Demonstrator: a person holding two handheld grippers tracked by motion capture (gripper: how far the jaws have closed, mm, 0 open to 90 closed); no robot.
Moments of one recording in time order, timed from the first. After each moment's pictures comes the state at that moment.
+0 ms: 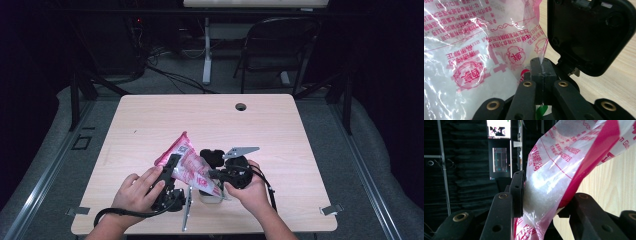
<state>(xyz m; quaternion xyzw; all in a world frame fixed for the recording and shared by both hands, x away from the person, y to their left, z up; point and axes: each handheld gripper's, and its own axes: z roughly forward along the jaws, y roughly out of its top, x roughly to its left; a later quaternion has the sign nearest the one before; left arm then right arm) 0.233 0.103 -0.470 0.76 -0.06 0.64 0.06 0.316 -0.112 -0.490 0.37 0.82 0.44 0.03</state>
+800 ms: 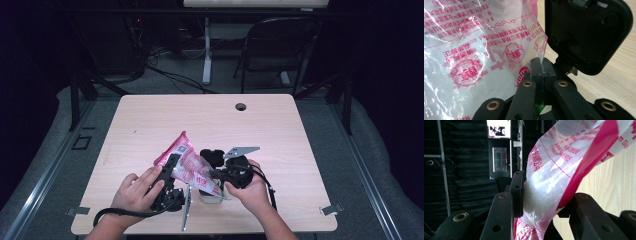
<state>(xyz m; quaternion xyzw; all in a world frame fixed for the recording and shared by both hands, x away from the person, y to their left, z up) 0.233 0.104 -0.469 0.76 -0.06 0.64 0.06 0.317 -0.114 -0.489 0.37 0.82 0.43 0.03</state>
